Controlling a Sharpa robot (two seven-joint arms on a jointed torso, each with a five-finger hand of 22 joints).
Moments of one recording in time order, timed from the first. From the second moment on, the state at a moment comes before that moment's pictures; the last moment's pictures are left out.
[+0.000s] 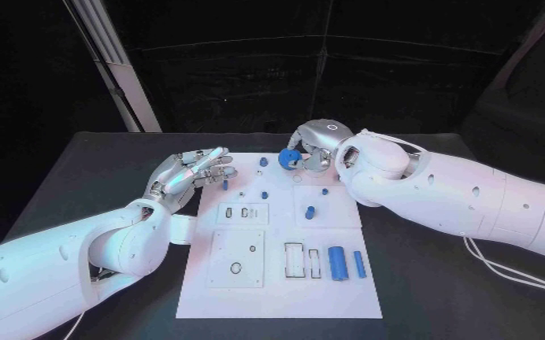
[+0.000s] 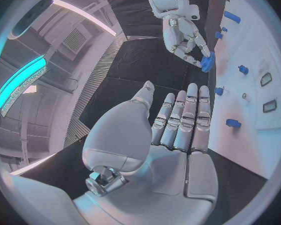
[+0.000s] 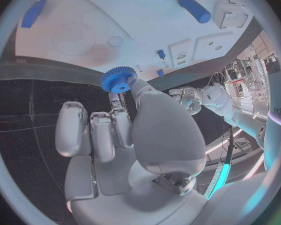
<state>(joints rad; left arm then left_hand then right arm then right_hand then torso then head) 1.18 -0.85 -0.12 1.59 0.11 -0.28 0.56 1.30 0.07 0.00 0.06 0.09 0.91 0.23 0.07 0.06 0.95 0.20 0.08 0.06 1.02 0.16 0.17 0.09 0.17 0.89 0.27 0.14 0.07 1.17 -0.75 0.12 1.51 -1.79 -0.26 -0.30 1.36 -0.08 0.24 0.17 0.27 1.00 0.15 0.14 0.06 1.47 0.04 1.38 1.31 1.47 -0.03 1.52 1.31 0.09 1.40 0.07 1.43 1.23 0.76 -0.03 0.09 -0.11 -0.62</state>
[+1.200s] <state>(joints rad) 1.18 -0.85 -0.12 1.59 0.11 -0.28 0.57 1.30 0.07 0.00 0.06 0.09 0.91 0.23 0.07 0.06 0.95 0.20 0.08 0.06 1.02 0.16 0.17 0.09 0.17 0.89 0.27 0.14 0.07 1.14 -0.55 0.05 1.43 -1.99 -0.28 -0.44 1.35 -0.09 0.25 0.17 0.27 1.01 0.15 0.13 0.06 1.46 0.03 1.38 1.31 1.46 -0.04 1.52 1.31 0.09 1.41 0.07 1.44 1.24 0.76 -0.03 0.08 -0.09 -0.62</state>
